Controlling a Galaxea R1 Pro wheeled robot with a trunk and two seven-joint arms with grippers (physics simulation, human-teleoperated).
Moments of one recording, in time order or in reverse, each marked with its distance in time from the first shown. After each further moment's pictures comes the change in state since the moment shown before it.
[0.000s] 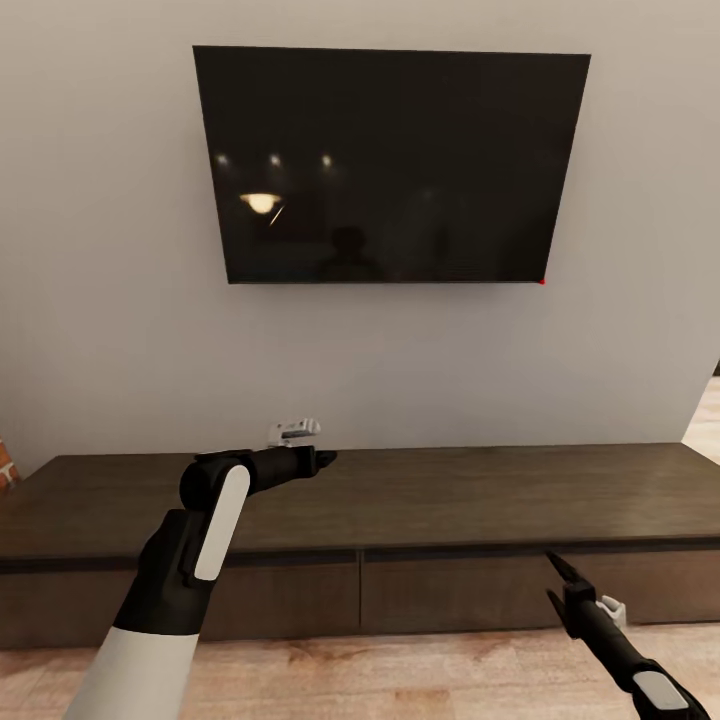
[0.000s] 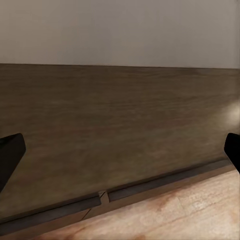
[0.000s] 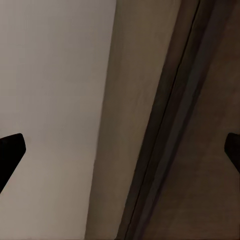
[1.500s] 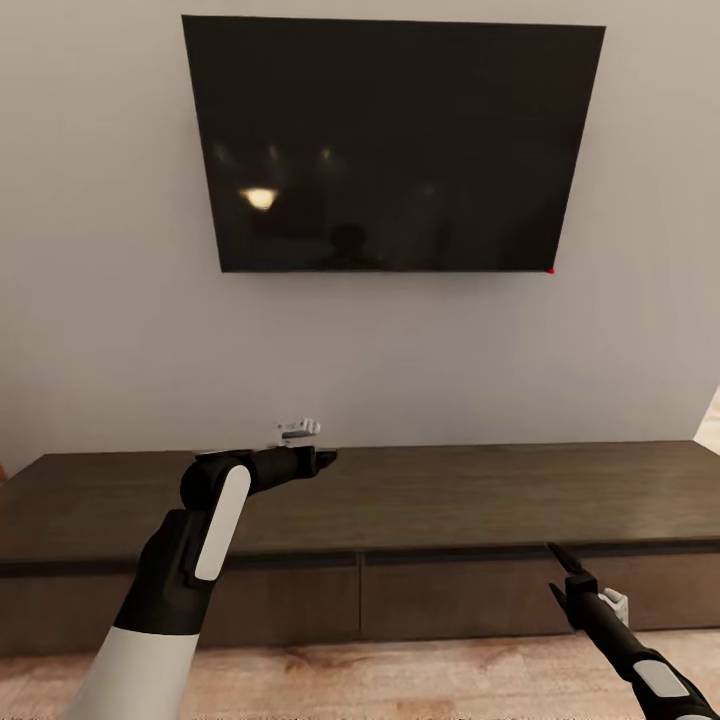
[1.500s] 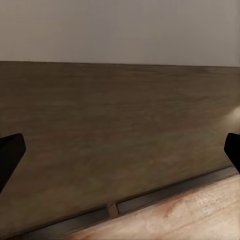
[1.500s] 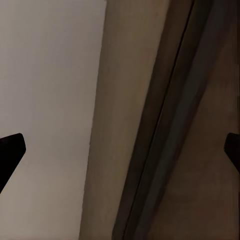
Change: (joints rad) left arm 0.000 0.000 -0.002 0.002 0.000 0.000 0.001; right arm -0.026 -0.011 -0.011 0.007 -0.002 -0.006 -0.033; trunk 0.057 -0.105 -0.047
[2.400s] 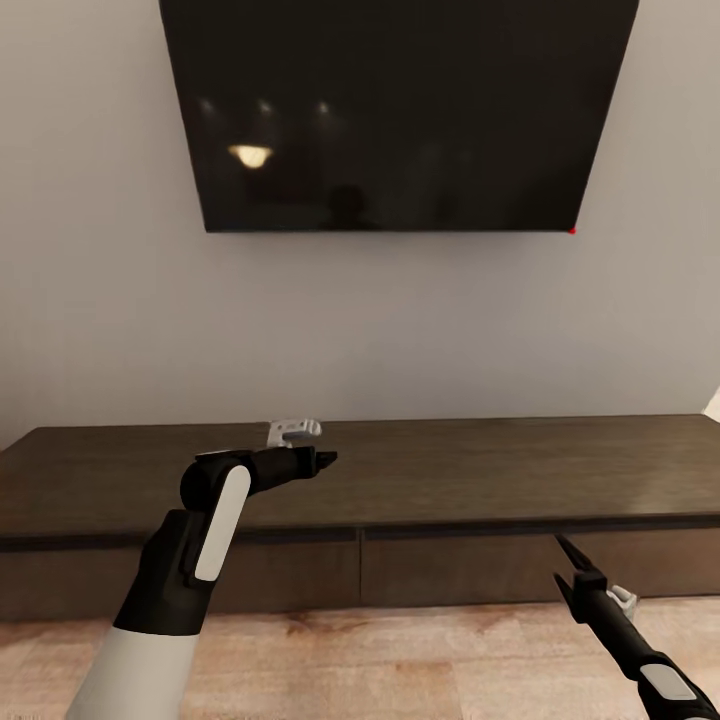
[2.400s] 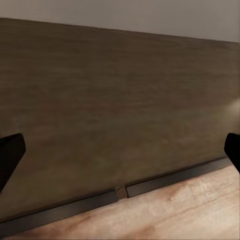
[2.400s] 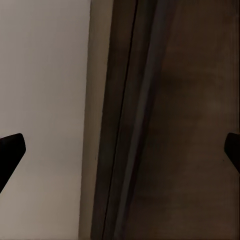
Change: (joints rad) left arm 0.001 0.000 0.000 0.000 0.000 0.000 -0.001; right arm 0.001 -0.006 -0.049 0.000 0.001 0.010 0.096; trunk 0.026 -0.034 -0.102
